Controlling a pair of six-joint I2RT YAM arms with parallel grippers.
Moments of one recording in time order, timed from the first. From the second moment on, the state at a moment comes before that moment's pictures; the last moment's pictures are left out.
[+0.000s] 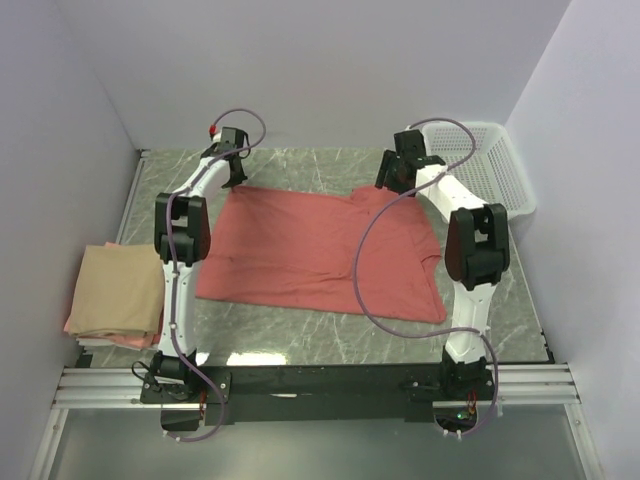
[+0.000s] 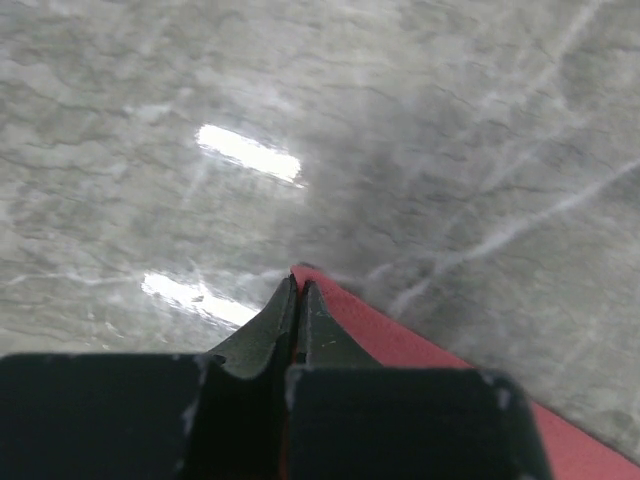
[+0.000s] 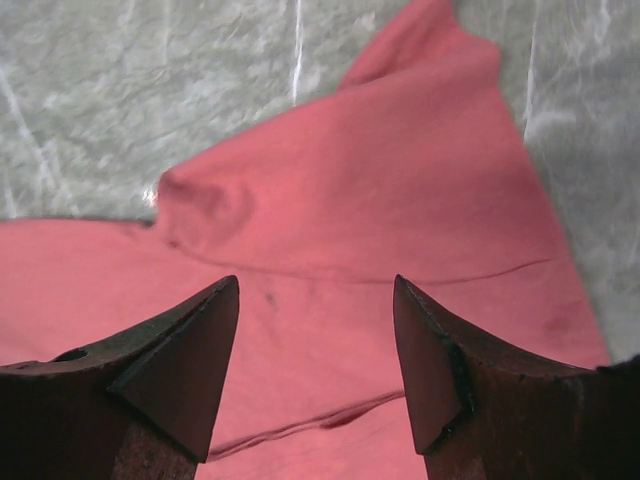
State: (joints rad) left arm -0.15 2.46 2.11 -0.57 -0.35 -0.42; right arm 0.19 2.04 1.67 -0.48 0.10 0.42
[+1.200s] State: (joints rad) left arm -0.05 2.42 2.03 -0.53 -0.33 -0.42; right arm 0.11 2.38 2.11 -0.73 0.15 0.37
